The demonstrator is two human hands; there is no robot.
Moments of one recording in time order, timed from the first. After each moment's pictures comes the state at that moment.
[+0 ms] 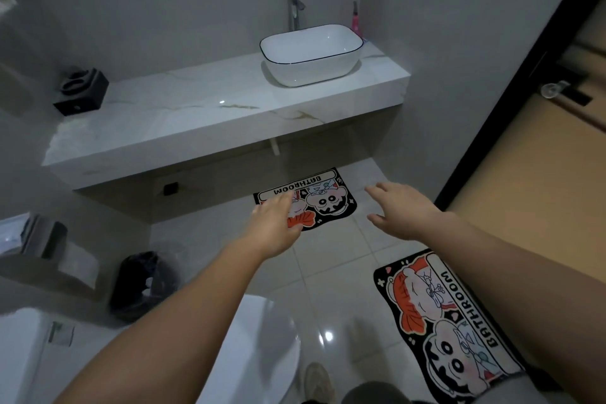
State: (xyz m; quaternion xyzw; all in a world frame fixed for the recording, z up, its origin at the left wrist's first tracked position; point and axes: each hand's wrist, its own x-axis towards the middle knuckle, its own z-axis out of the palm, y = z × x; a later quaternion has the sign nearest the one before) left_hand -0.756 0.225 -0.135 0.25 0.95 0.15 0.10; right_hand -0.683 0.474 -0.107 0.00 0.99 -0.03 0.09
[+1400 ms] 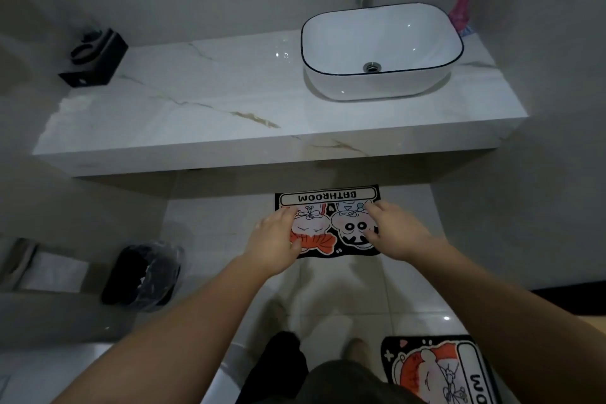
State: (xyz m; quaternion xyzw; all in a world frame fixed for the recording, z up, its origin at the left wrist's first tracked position) left_hand -1.050 0.355 -0.204 0.10 0.97 0.16 0.15; right_hand -1.059 0.600 -0.197 -0.09 0.97 -0.12 0.21
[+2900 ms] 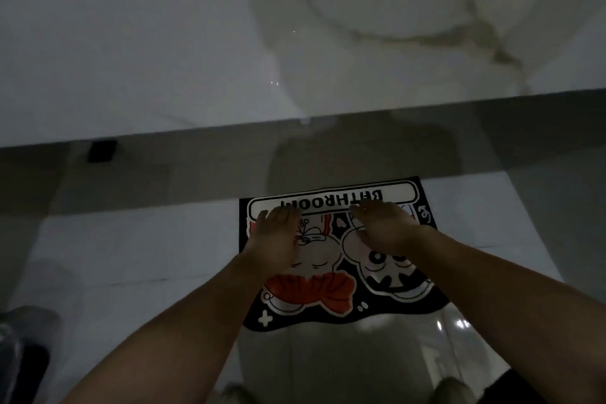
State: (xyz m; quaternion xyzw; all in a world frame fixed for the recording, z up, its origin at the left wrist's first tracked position) left_hand -1.353 0.324 -0.768 0.24 0.96 0.08 0.15; right_hand -1.364 0.567 -0.748 -0.17 0.94 0.00 0.29
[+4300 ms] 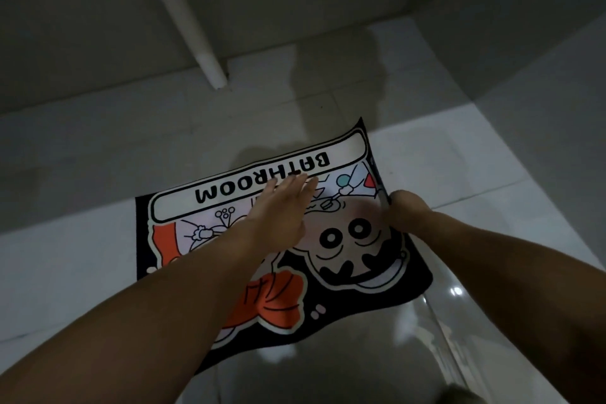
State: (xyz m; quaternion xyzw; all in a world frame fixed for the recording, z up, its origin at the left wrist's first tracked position) left_hand -1.387 0.487 -0.924 0.39 0.90 -0.09 0.13; right_hand -1.341 0.734 -0.978 0.26 0.89 -0.24 0.28
